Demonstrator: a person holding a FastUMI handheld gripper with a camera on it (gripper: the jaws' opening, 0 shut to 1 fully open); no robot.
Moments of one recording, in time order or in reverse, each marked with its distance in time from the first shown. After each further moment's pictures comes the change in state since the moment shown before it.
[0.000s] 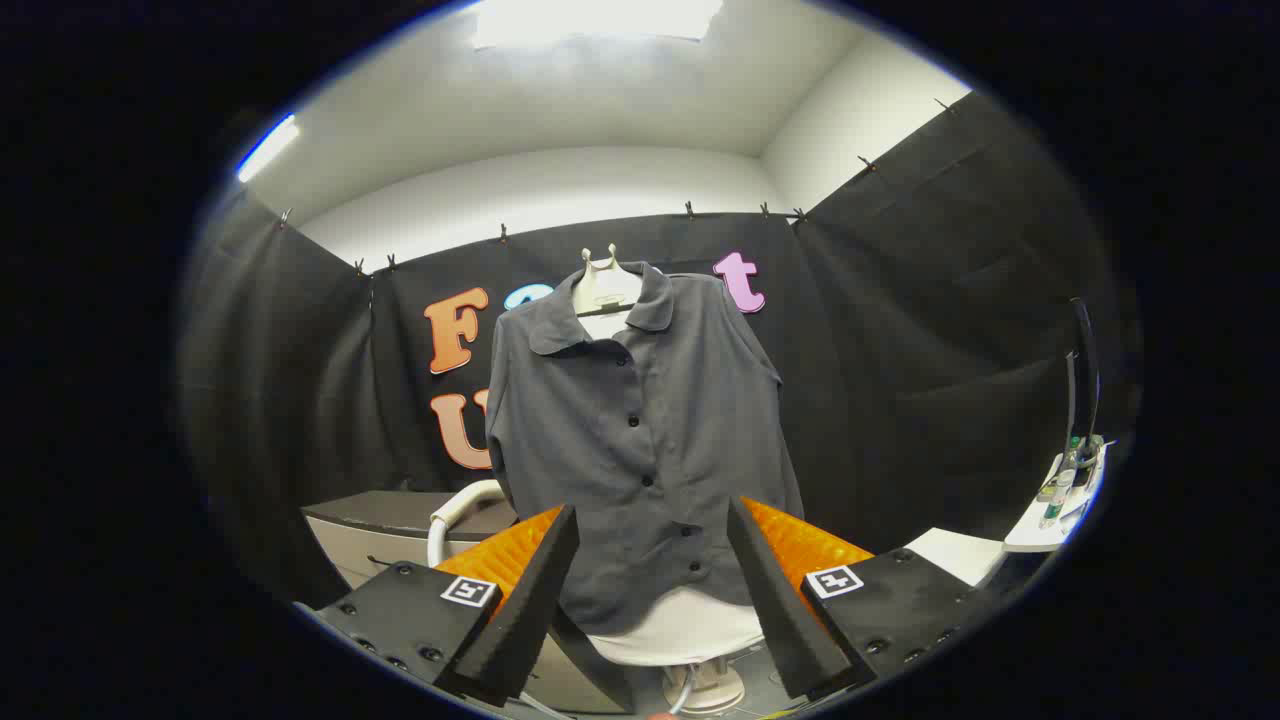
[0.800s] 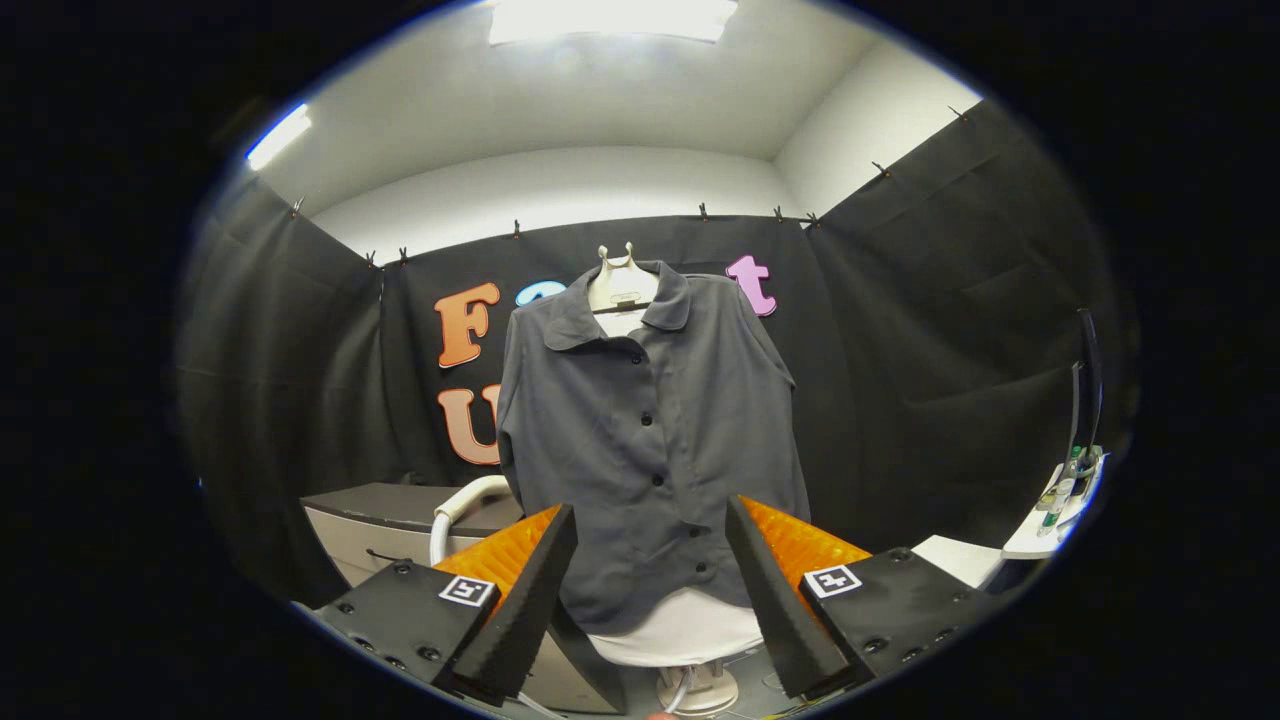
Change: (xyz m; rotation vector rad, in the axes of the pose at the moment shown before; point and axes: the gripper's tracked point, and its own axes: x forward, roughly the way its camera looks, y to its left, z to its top) arm 0.001 0.013 -0.006 -0.034 -0.002 0.027
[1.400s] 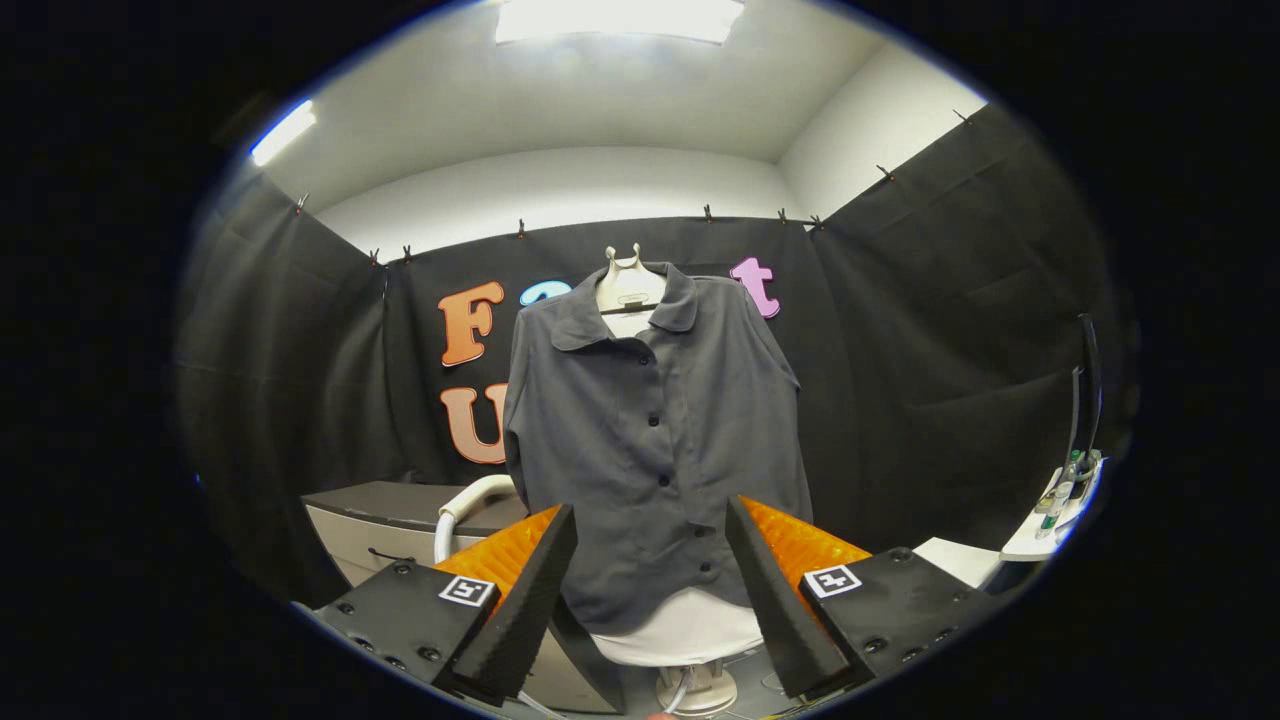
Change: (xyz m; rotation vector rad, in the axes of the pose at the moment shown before) arm -0.003 0.011 0.000 -0.012 -0.005 0.009
